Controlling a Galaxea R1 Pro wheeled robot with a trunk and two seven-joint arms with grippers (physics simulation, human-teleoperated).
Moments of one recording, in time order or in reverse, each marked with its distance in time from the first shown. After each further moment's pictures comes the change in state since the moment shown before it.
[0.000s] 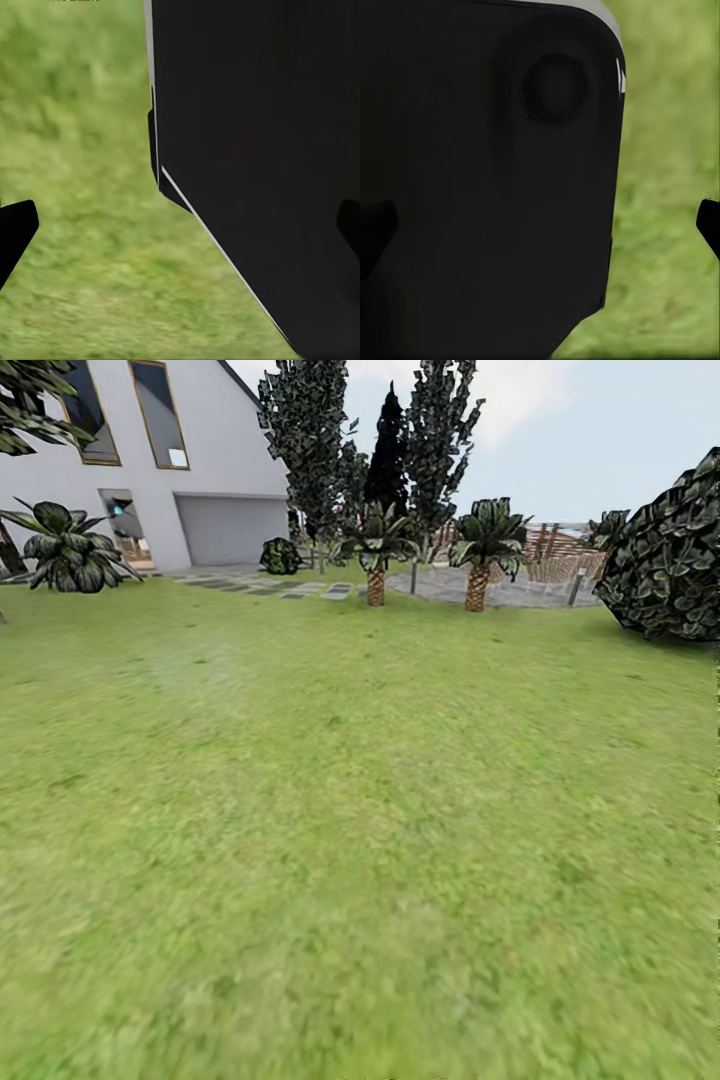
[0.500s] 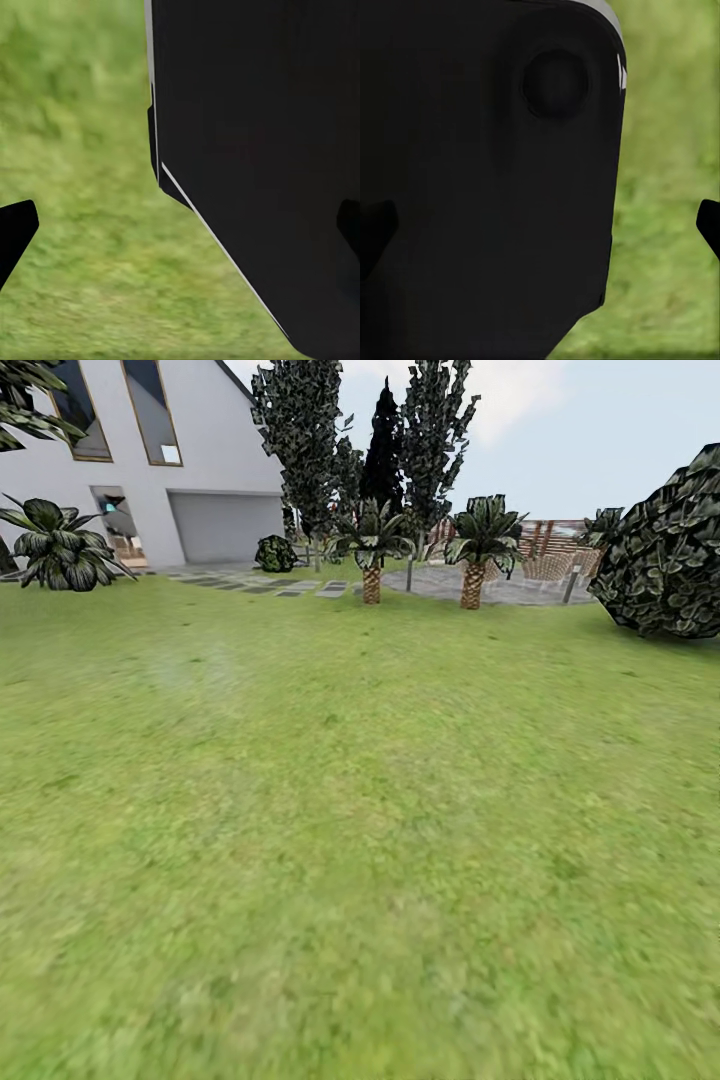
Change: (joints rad) left arm 0.000 0.000 0.000 0.000 0.000 0.000 0.000; right arm 0.000 0.000 0.000 0.000 0.001 0.000 0.000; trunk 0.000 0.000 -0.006
